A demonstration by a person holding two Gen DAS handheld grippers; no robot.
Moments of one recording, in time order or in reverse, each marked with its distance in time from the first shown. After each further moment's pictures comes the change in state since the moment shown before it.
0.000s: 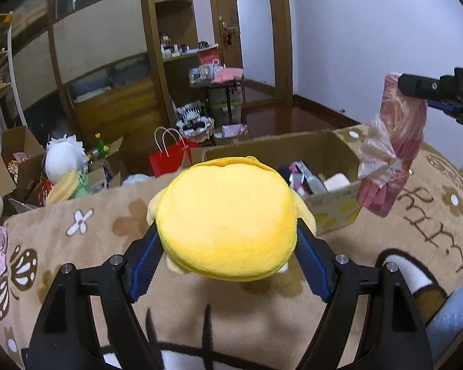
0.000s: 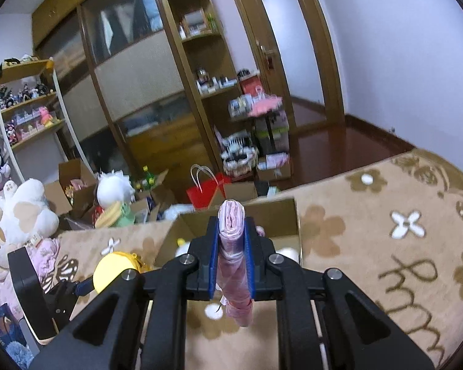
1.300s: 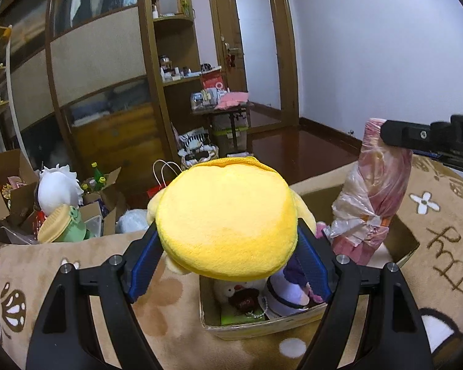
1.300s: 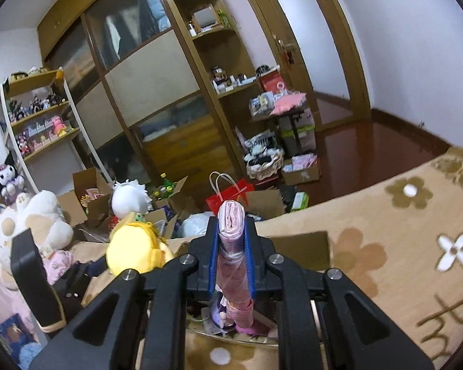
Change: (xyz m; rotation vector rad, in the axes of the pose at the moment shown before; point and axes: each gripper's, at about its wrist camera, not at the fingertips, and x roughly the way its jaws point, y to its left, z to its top) left arm 0.089 0.000 0.059 0.015 -0.106 0.028; right arm 0.104 -0.022 0.024 0.051 0.030 0.153
